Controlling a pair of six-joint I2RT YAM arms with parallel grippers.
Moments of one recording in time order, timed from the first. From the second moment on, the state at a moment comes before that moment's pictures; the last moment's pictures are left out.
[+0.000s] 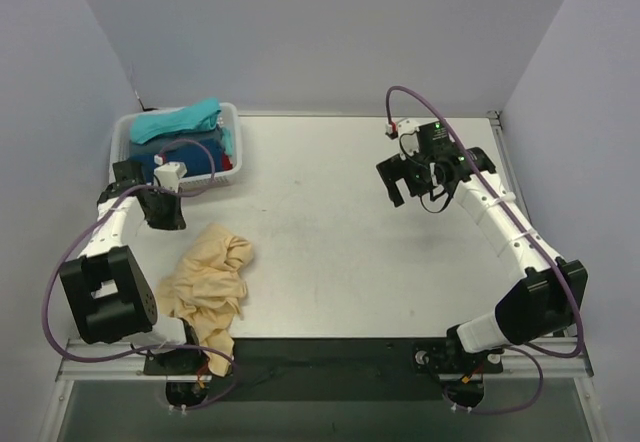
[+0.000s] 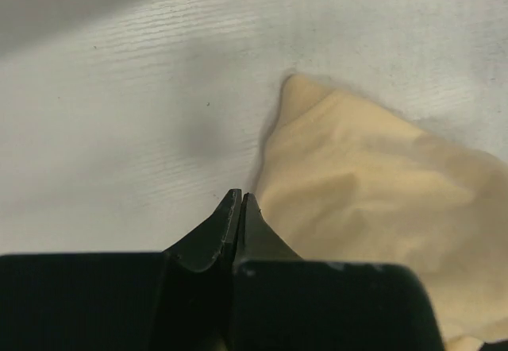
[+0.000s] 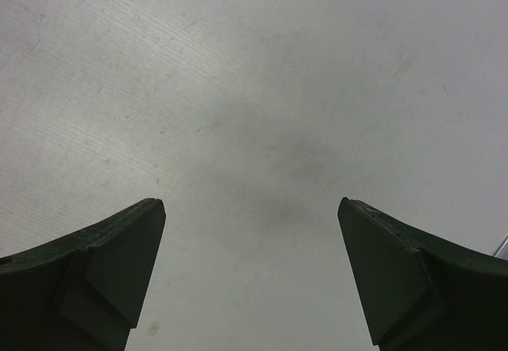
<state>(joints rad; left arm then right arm) 0.29 1.46 1.00 -0.64 0.36 0.36 0.32 1.44 1.35 -0.82 -0.01 -0.24</state>
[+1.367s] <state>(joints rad) 0.05 1.09 0.75 -1.04 0.30 0.88 0.30 1.45 1.32 -0.87 -0.08 -0.27</state>
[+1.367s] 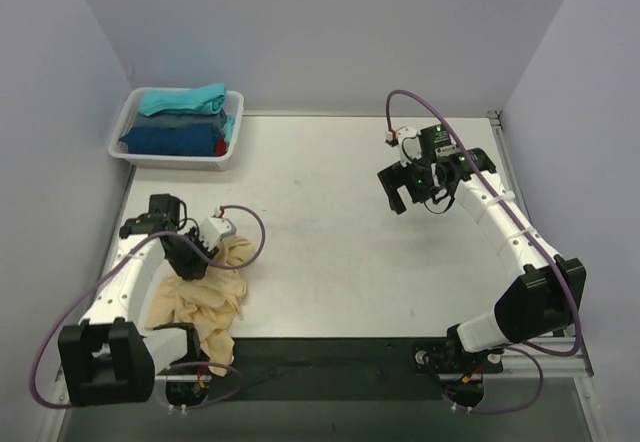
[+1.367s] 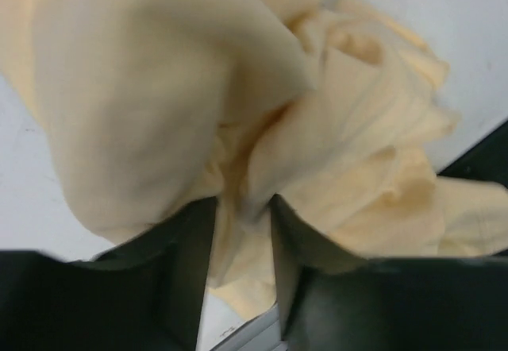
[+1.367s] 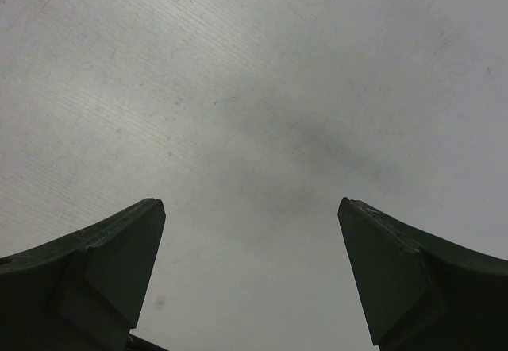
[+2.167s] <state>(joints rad) -0.58 1.68 1.90 -0.64 0.38 0.48 0.05 1.37 1.29 -0.86 -0.08 -0.20</state>
